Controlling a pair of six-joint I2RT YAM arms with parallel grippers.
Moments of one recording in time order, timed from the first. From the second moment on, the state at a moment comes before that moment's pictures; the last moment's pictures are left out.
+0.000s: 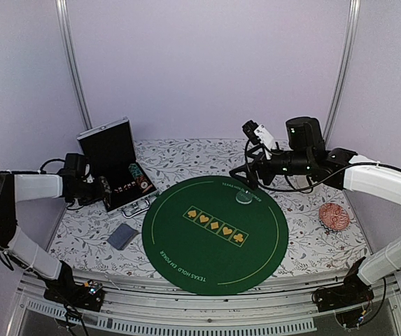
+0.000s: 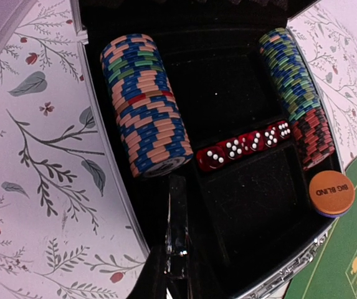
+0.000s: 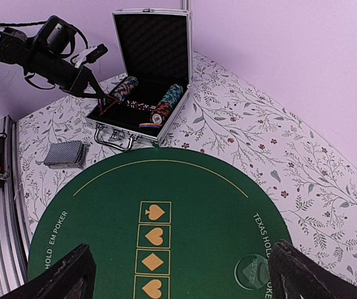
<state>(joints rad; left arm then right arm) -0.03 1.46 0.73 -0.17 0.04 -0.40 0.71 1.37 1.09 -0.15 -0.26 -0.11</state>
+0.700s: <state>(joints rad) 0.00 1.48 0.72 -0.17 0.01 -0.44 0.71 1.37 1.09 -0.16 -0.26 -0.11</state>
